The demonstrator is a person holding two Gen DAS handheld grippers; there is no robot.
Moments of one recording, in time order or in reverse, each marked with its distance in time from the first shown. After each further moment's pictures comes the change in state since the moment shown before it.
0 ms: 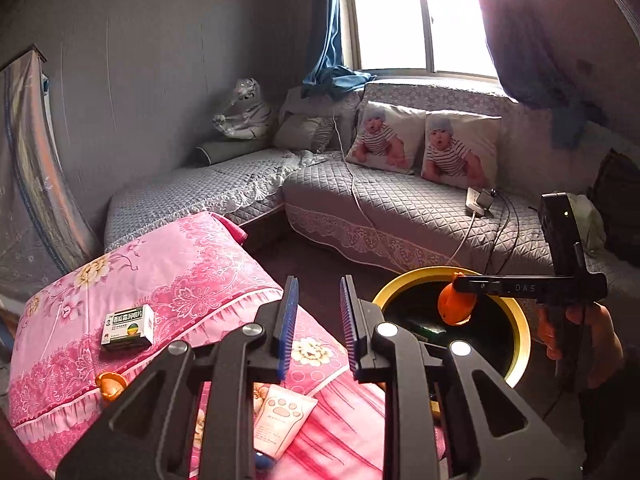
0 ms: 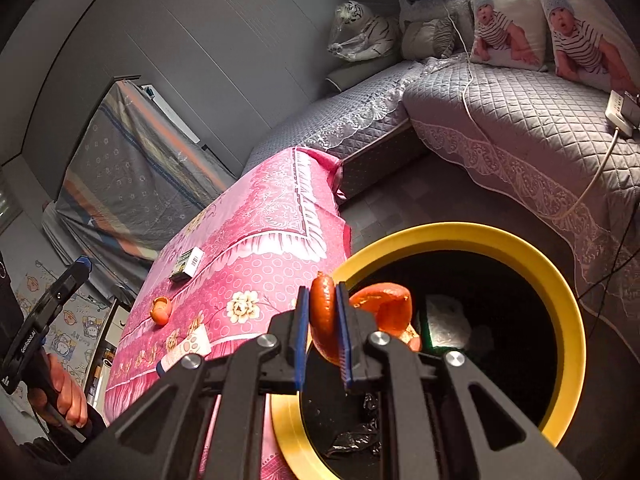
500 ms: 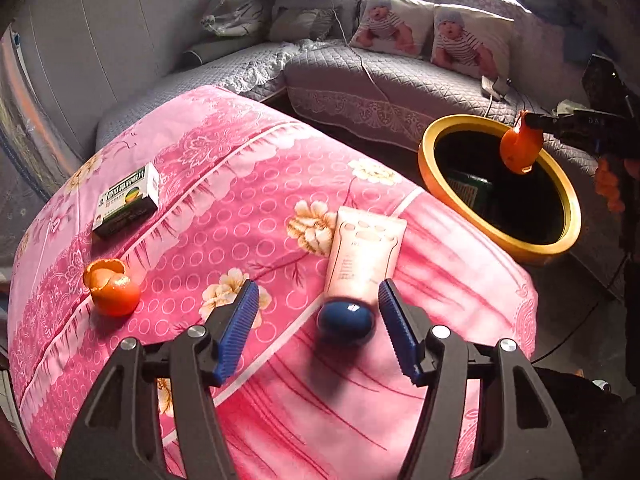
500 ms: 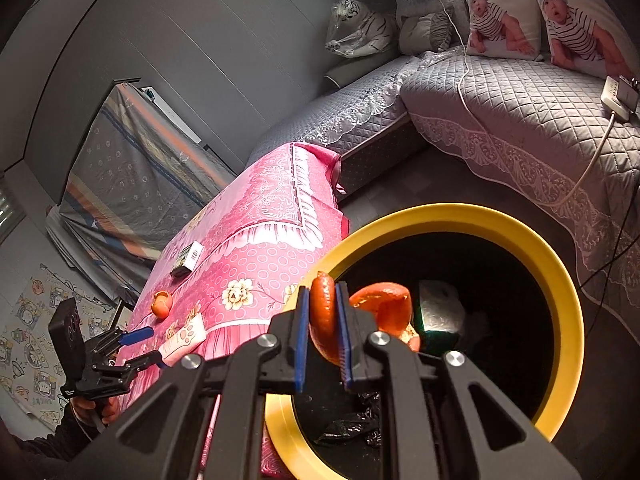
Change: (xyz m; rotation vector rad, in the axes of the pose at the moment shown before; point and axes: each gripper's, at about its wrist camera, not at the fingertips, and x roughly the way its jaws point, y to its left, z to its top) left arm 0.041 0.081 -0.122 0.042 0.396 -0.012; right arm -0.005 -0.009 -0.013 0.011 0.010 0.024
